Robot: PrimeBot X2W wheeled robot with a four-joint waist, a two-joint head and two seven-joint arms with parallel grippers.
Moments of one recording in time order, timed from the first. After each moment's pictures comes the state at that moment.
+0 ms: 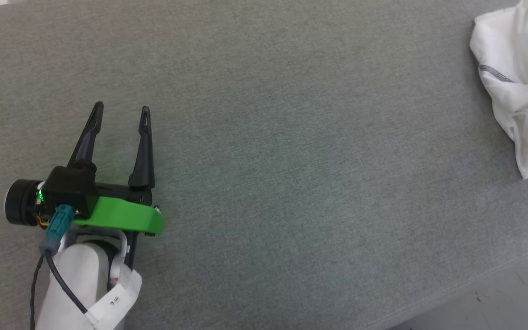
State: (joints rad) left arm -0.26 0.16 -0.06 -0.08 -0.10 -0.05 -0.15; right arm -0.85 -0.36 -0.27 0.76 -0.12 0.13 0.41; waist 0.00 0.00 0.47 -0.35
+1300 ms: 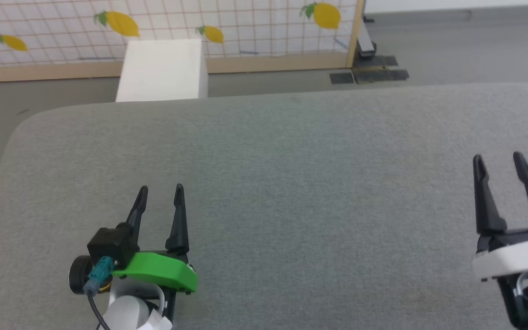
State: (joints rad) left arm -0.12 0.06 -0.10 0.16 -0.25 -0.03 -0.26; right arm -0.07 -0.19 -0.10 -0.06 0.23 0.13 -0.13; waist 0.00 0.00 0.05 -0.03
